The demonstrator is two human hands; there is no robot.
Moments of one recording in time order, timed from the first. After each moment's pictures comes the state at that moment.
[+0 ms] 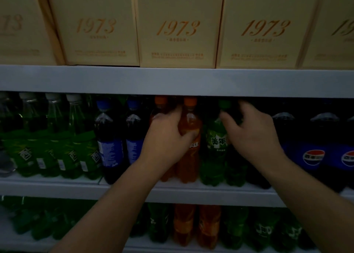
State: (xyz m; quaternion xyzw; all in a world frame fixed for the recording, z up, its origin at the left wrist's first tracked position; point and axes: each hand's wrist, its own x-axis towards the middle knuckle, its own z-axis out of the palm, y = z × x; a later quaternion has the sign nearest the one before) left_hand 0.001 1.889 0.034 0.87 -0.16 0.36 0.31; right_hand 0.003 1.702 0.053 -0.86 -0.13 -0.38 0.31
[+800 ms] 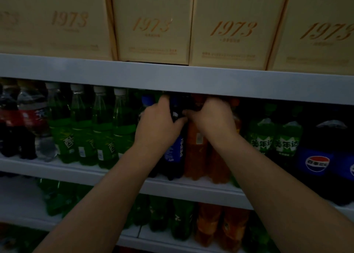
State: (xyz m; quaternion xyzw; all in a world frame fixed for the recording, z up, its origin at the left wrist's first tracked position) left_hand -0.002 1.989 0.043 0.87 -0.05 0.39 0.29; right_hand 0.031 1.860 0.070 -0.90 -0.12 -0.26 0.32
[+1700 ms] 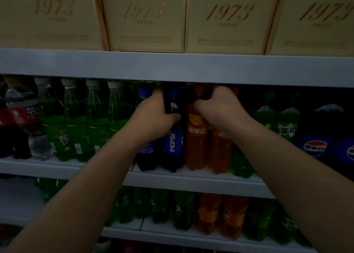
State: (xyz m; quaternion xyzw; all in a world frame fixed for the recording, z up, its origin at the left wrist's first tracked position) left_hand 0.003 2.004 0.050 0.89 -0.08 0.21 0.40; right_hand 0.022 1.839 0.074 -0.86 -0.11 -0.16 0.46
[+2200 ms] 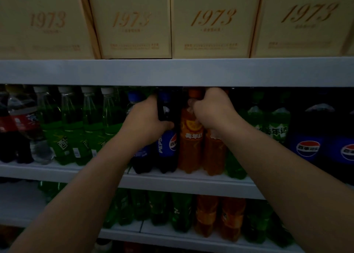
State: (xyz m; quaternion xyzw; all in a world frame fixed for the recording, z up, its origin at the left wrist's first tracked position) left_hand 0.002 1.995 0.052 0.93 -0.04 0.26 0.26; right_hand 0.025 1.833 0.079 -0.86 -0.09 -0.16 0.48
